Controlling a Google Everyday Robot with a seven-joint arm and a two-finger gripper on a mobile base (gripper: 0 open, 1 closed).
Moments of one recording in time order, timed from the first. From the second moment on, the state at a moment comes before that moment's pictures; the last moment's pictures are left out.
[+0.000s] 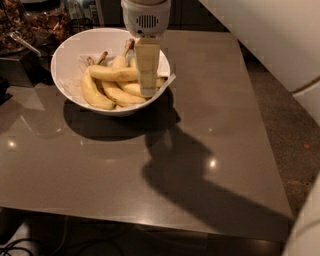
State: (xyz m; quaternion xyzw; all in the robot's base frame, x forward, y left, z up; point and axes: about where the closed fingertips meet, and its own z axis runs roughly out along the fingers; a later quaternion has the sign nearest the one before) arm 0.579 0.016 0.981 -0.72 0.68 -0.08 0.12
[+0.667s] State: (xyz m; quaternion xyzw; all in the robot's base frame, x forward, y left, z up) arm 0.614 0.043 0.975 -0.72 0.67 -0.04 0.13
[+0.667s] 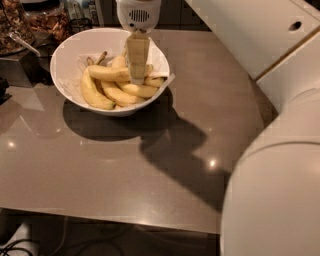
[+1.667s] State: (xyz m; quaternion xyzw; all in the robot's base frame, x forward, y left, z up) arm 0.645 0.087 0.941 -0.75 0.65 -0.01 0.12
